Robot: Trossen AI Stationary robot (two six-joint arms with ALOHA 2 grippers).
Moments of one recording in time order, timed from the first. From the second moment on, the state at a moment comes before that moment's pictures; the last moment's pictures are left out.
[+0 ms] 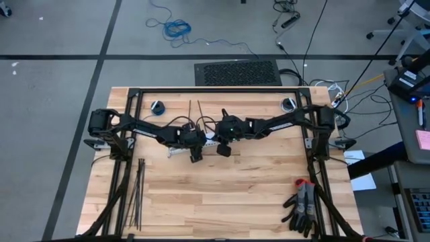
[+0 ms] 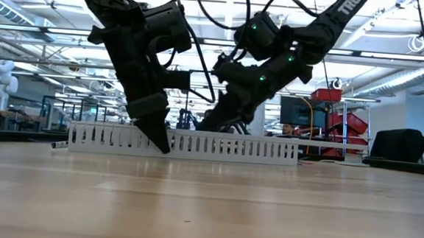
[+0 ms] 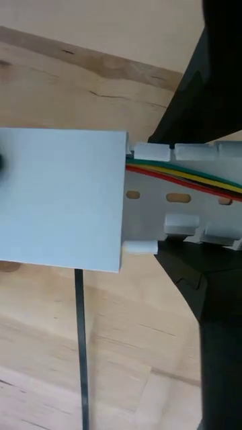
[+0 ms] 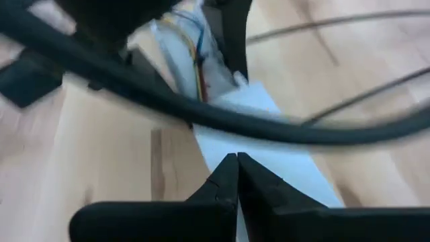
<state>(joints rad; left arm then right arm) 0.05 1.68 0.86 -0.26 -0.24 -0.13 -0.16 1.88 1.00 0.20 -0.09 0.09</state>
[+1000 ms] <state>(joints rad) 0.10 1.65 0.94 -0.57 -0.21 -0.16 -0.16 1.99 1.01 0.36 -0.13 0.16</state>
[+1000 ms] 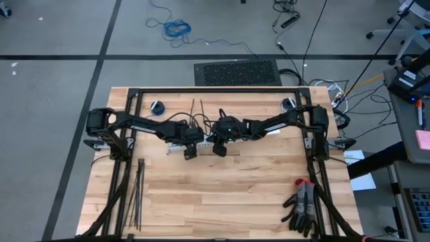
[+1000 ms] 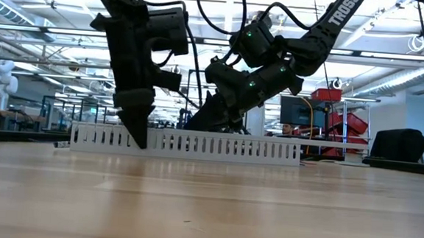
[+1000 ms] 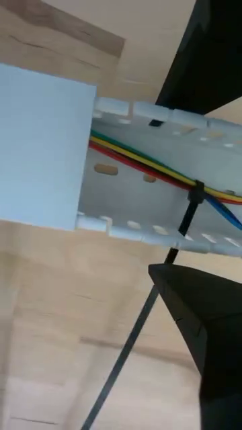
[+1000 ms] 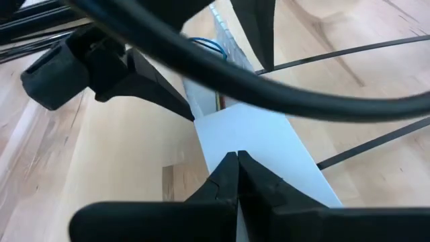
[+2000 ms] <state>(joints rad) 0.05 1.66 0.84 -0.31 -0.24 -0.12 -0.16 2.04 1.08 0.42 -0.17 0.17</state>
